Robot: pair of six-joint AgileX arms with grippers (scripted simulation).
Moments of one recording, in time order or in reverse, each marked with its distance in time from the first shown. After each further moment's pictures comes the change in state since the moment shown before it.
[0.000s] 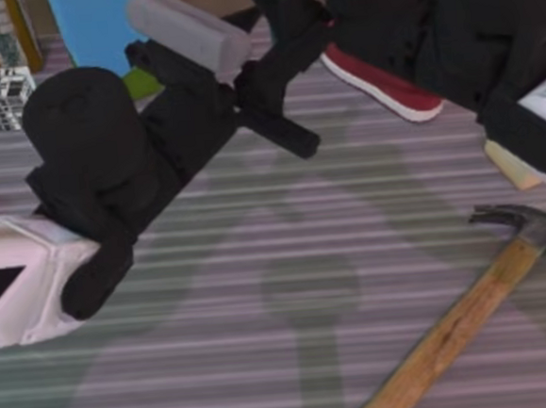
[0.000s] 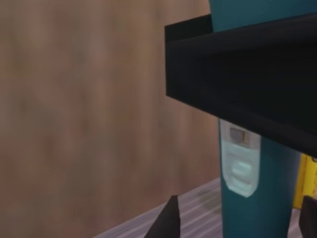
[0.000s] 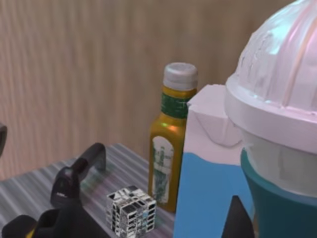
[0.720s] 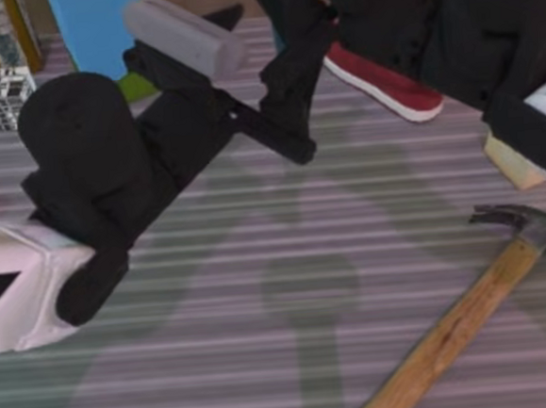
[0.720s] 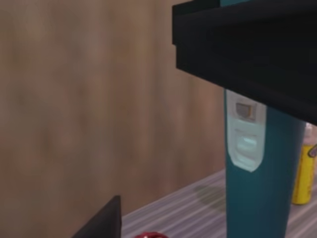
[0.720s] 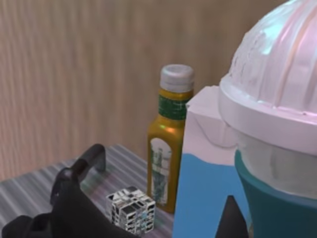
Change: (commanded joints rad) left arm 0.015 -0.006 -0.025 -0.001 -0.008 0.008; right arm -0.012 -0.016 0.002 0.000 0.001 -0.006
